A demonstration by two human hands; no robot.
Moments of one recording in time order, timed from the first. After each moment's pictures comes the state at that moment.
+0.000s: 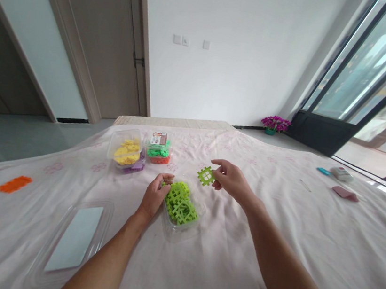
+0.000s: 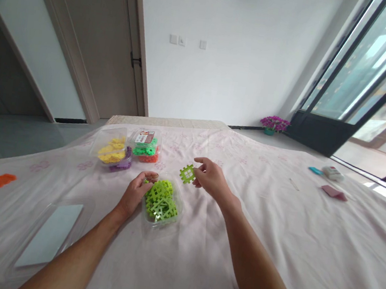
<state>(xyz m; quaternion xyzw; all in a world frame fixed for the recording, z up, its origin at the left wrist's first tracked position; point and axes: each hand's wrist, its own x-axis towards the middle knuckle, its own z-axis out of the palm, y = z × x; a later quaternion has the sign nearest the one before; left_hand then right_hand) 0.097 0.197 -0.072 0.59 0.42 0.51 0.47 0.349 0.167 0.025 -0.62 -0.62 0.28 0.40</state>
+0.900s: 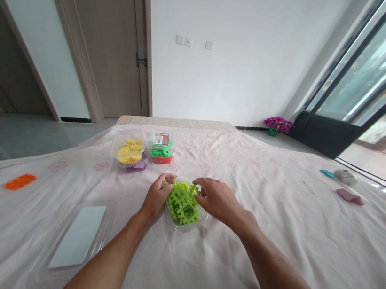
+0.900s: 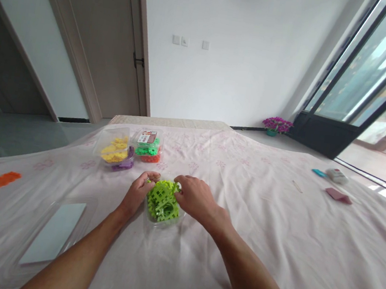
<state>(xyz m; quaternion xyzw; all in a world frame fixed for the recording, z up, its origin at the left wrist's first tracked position) 0.099 0.191 -0.066 0.58 0.43 0.50 0.47 0.295 0.128 0.040 -0.60 -0.79 0.05 0.13</state>
